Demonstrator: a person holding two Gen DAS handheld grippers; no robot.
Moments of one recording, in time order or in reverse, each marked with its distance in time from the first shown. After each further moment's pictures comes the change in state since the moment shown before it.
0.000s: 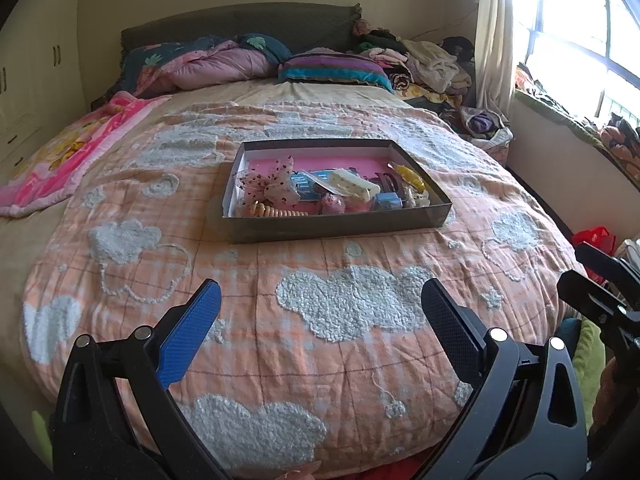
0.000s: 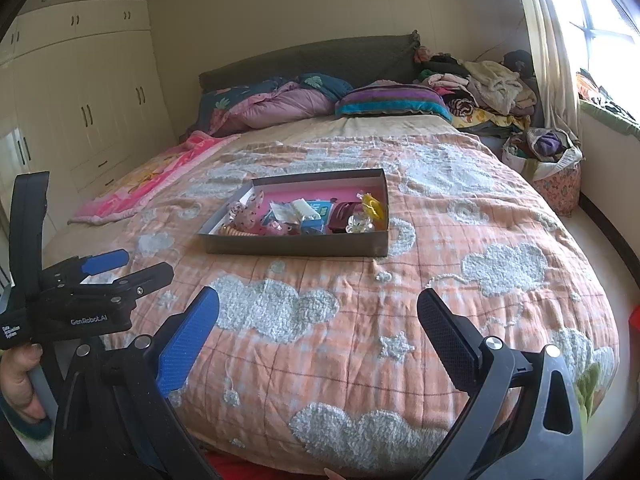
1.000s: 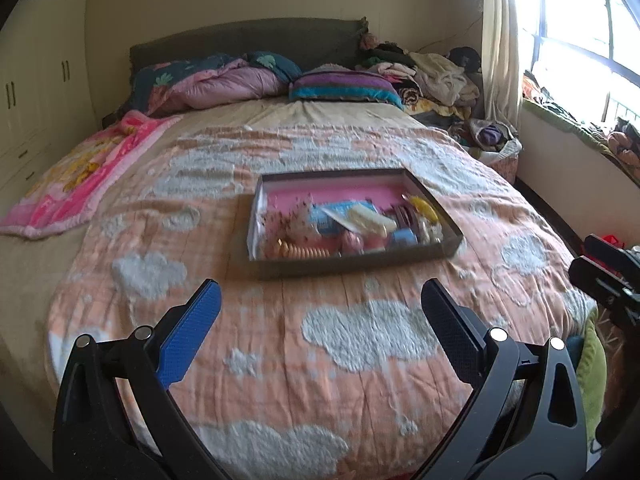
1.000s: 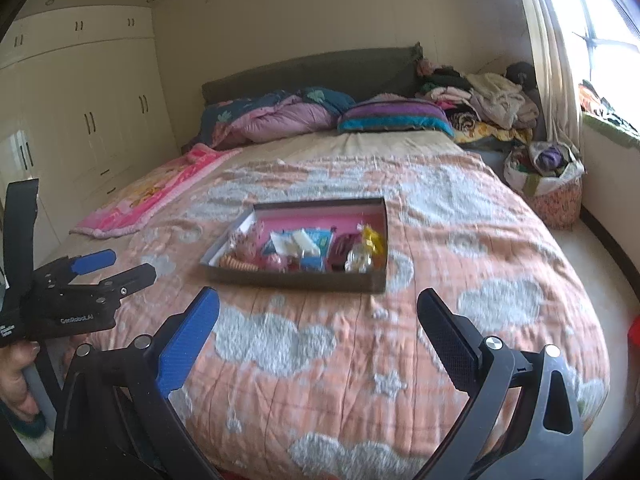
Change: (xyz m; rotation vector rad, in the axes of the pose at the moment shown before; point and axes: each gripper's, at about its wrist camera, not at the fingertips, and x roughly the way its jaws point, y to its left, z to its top) left arm -0.015 0.011 0.031 0.004 -0.044 0.036; right arm -0.007 -0.001 0.031 -0.004 -0.034 0.009
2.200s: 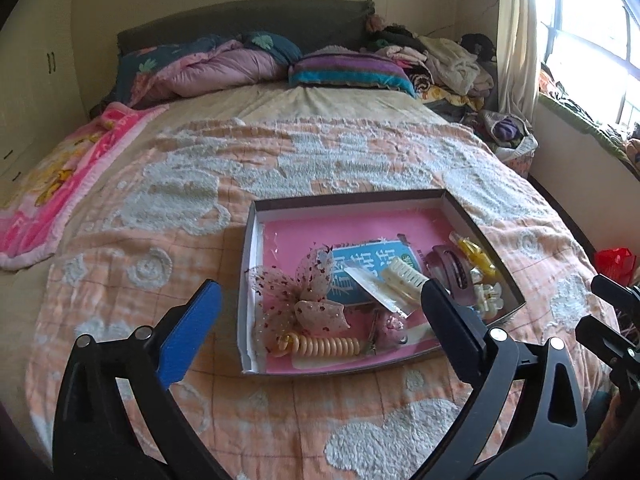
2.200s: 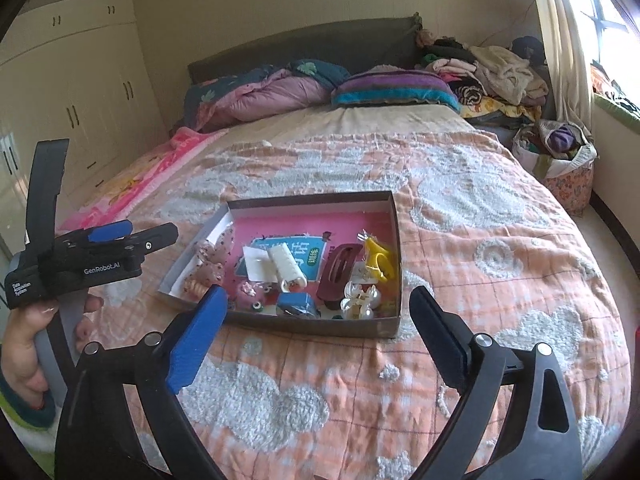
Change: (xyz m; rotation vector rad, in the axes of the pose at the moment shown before) left arm 0.116 0.028 0.085 0.005 0.058 0.001; right arm 0.111 -0.016 0.053 0.027 0.085 -0.001
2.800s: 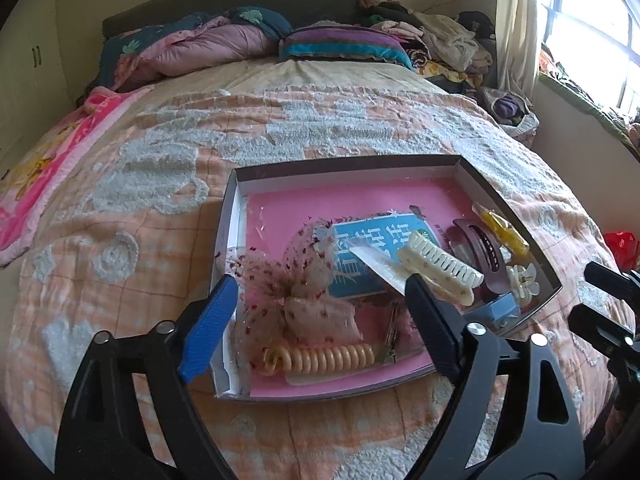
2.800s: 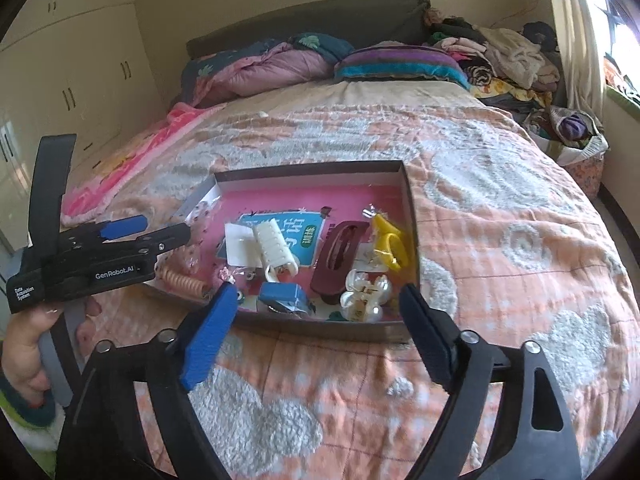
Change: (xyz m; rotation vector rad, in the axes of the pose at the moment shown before) left arm 0.062 0.003 -0.016 0.020 0.079 -0.025; right arm 0.062 -0.010 -0.007 -0.007 0.089 0.005
